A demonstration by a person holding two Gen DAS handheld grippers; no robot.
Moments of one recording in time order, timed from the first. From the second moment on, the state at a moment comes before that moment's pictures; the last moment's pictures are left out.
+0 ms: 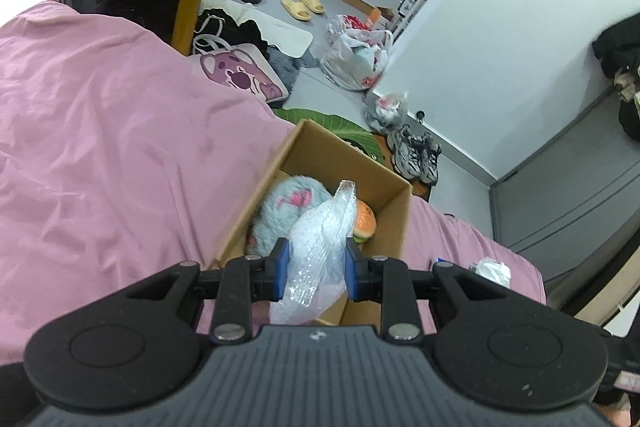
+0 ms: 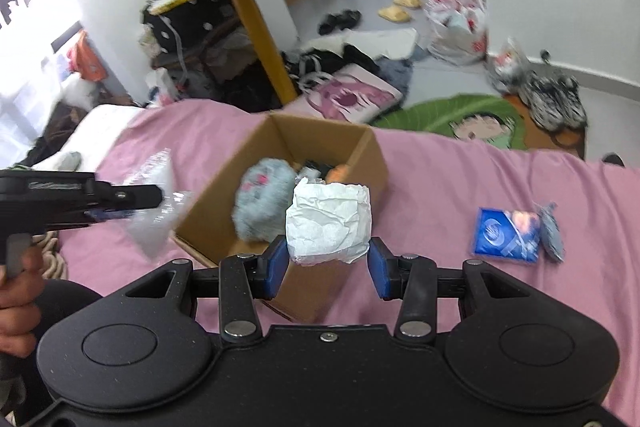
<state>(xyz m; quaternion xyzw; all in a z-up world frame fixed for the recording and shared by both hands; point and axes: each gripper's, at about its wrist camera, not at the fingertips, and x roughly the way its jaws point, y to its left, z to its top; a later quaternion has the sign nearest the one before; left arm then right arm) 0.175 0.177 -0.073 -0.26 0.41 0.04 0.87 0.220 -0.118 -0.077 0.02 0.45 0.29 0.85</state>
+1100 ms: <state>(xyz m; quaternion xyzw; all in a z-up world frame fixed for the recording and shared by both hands) 0.220 0.213 -0.123 -0.29 0.45 0.04 0.85 0.243 -0.053 -0.105 -0.01 0.47 0.30 0.83</state>
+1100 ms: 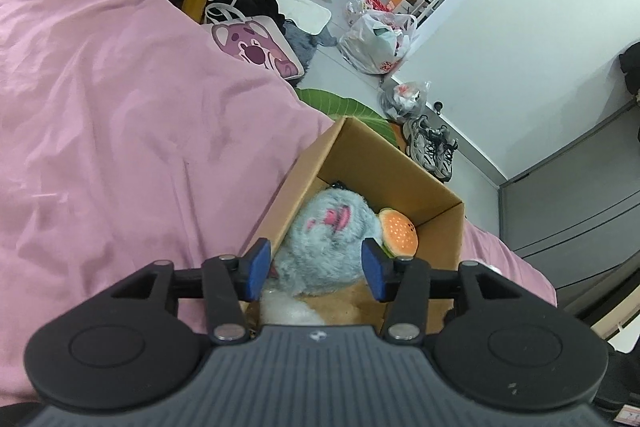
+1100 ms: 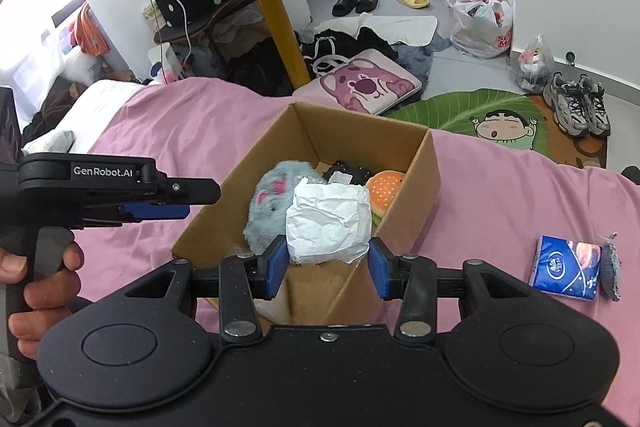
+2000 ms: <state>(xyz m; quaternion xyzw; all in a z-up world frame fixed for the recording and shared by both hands) 0.207 0.189 -0.101 -0.22 0.47 0.08 0.85 0.231 -0.067 -0.089 0.01 0.48 0.30 0.83</state>
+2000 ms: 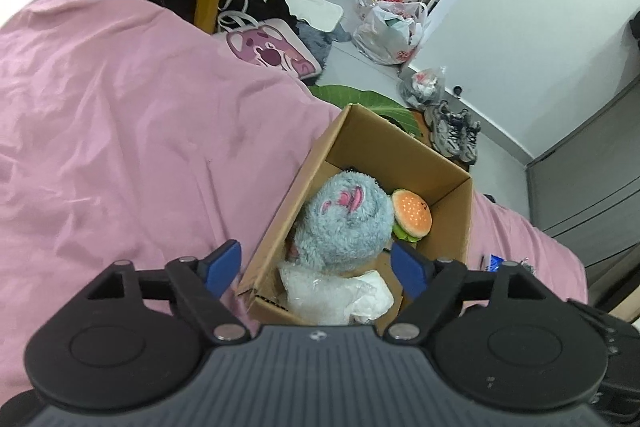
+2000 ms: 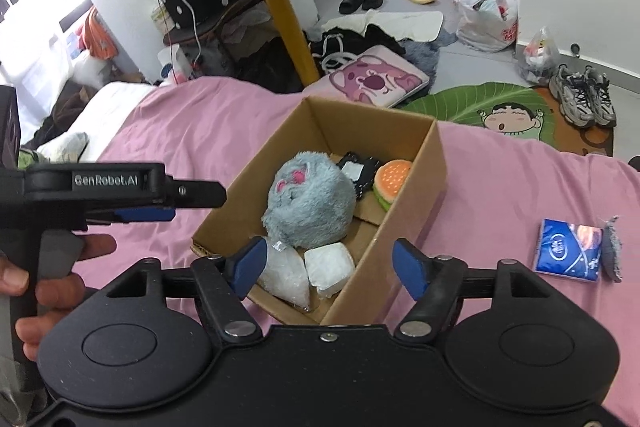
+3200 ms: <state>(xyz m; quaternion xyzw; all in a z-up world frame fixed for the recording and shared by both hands) 0.189 0.072 -0.058 -0.13 0.42 0.06 0.90 0.212 -0.164 -0.052 0.04 0.40 0.28 0.87</state>
